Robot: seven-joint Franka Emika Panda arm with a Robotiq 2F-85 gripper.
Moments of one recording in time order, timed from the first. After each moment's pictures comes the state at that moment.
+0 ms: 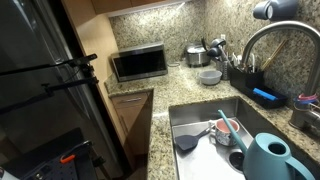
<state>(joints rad) 0.34 -0.74 -0.04 -2.36 0.28 2.76 -0.22</state>
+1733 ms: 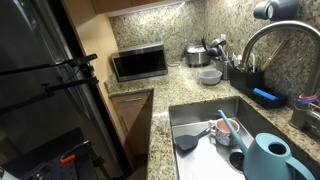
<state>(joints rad) 0.23 -0.25 -0.03 -1.94 0.29 3.29 0.13</state>
